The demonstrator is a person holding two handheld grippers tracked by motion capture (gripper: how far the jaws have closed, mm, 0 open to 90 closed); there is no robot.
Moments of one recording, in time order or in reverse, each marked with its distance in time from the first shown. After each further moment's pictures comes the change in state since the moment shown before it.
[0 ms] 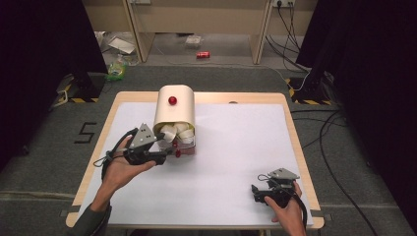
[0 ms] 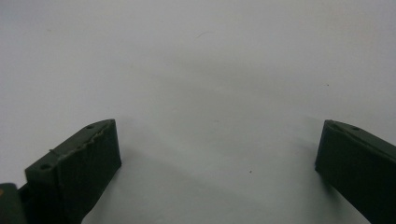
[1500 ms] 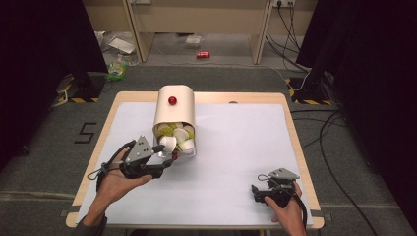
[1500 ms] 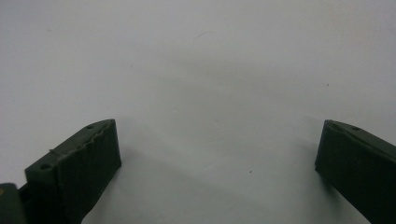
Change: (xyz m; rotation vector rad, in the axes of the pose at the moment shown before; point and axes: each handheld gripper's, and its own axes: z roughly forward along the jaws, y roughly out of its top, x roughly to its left) left arm -0.020 -0.013 -0.018 0.013 -0.046 0.016; right arm 0.000 0.000 0.000 0.001 0.000 0.002
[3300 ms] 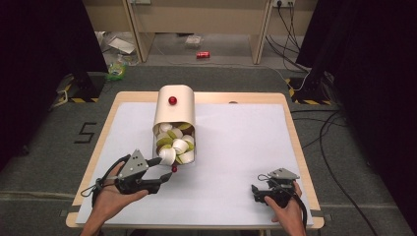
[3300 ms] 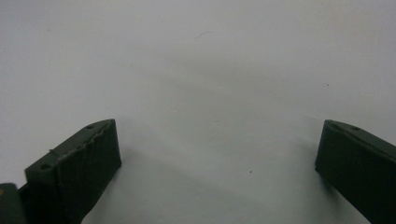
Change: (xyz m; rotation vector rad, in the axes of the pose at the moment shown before) left arm -0.019 -0.022 -0.017 -0.016 -0.035 -0.052; right arm 0.000 0.000 0.000 0.000 -0.001 0.002
